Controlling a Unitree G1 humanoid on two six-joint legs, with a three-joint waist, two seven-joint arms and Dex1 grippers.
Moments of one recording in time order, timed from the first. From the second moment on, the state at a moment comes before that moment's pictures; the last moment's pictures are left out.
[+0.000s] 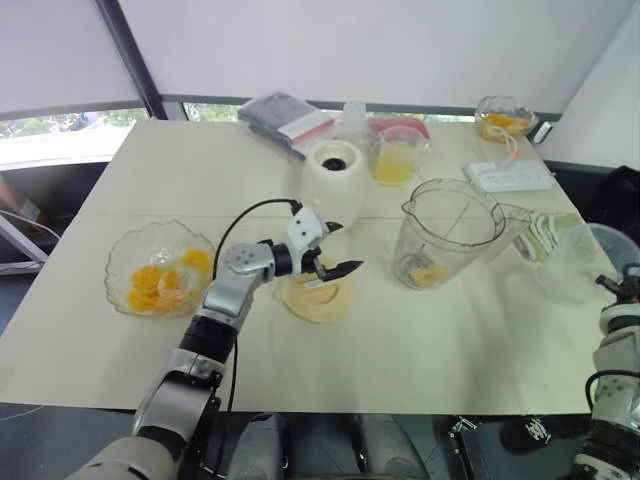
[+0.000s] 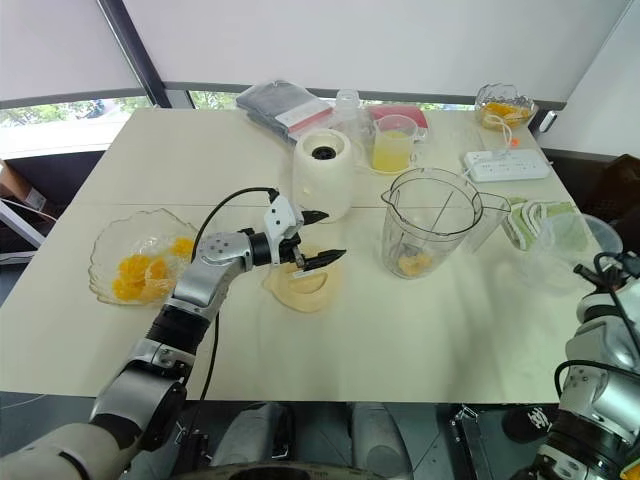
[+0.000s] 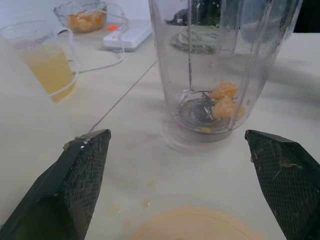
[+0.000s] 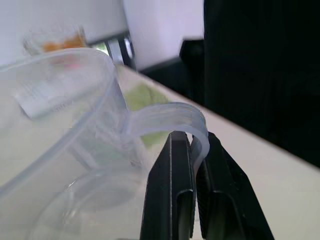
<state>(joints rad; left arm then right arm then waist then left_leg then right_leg) -0.62 0.18 -0.19 0.38 -0.09 0.08 -0.91 -0.10 -0.42 -0.73 -0.10 0.48 0.40 -0.14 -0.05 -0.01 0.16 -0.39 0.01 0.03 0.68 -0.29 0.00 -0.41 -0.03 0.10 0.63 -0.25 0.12</state>
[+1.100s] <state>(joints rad) -0.66 0.11 -0.16 0.37 -0.23 0.08 -0.98 -0.26 -0.90 -0.57 -0.41 0.35 0.78 0.04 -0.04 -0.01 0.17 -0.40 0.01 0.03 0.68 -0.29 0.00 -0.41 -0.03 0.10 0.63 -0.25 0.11</state>
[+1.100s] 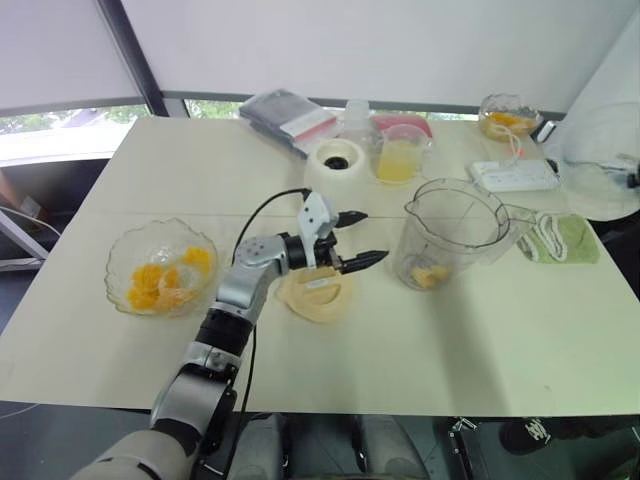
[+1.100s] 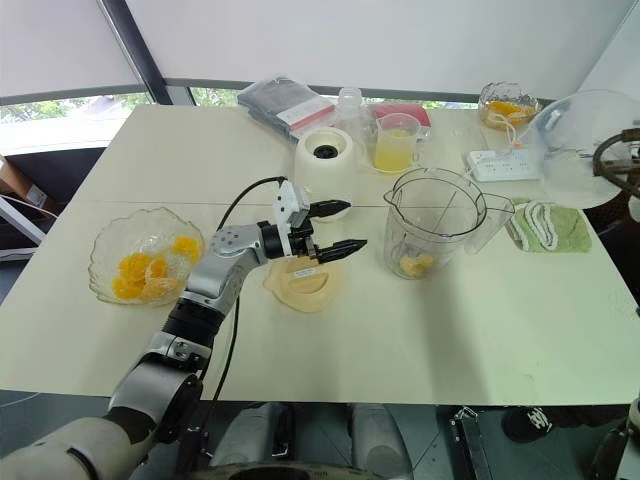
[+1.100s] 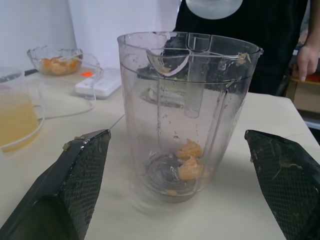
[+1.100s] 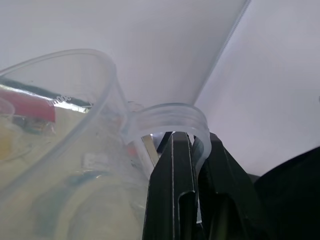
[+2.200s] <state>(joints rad) -0.66 0.06 -0.14 0.39 -0.25 -0.03 -0.92 -0.26 -1.08 -0.34 -0.44 0.01 0.57 0.37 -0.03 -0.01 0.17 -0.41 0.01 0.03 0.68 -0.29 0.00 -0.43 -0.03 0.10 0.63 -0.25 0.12</state>
